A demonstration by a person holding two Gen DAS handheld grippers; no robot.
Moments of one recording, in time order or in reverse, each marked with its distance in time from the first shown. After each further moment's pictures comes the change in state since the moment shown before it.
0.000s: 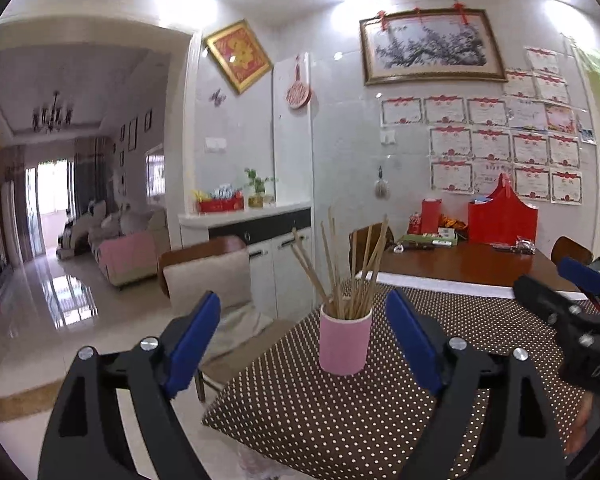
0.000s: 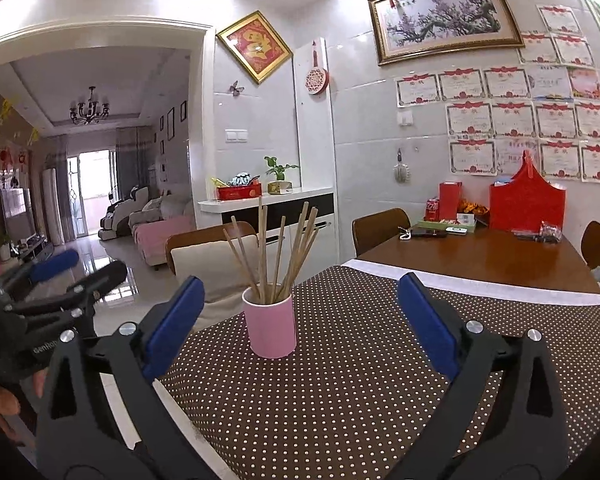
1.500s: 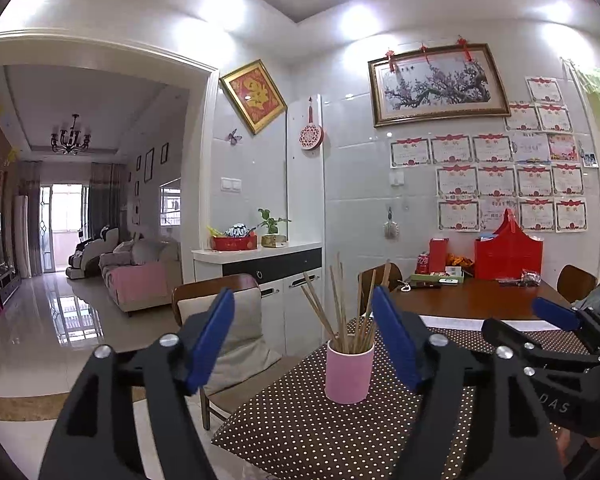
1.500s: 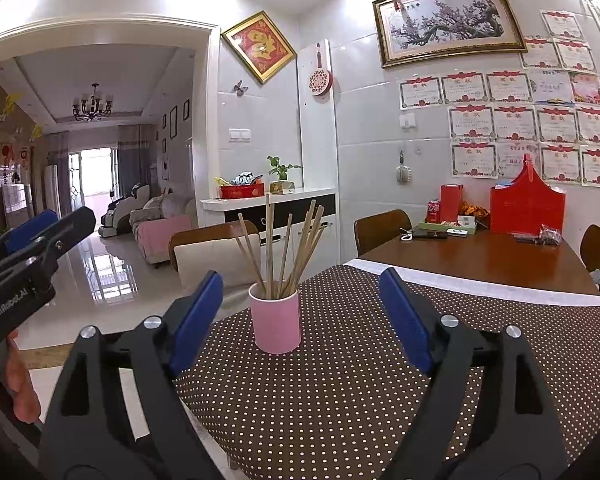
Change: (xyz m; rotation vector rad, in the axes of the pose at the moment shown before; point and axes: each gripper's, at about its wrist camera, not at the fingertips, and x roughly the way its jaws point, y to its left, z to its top) left arm -0.041 -0.001 0.011 -0.030 -0.121 0.049; right arm -0.011 0.013 -0.005 -0.015 -0.001 0.001
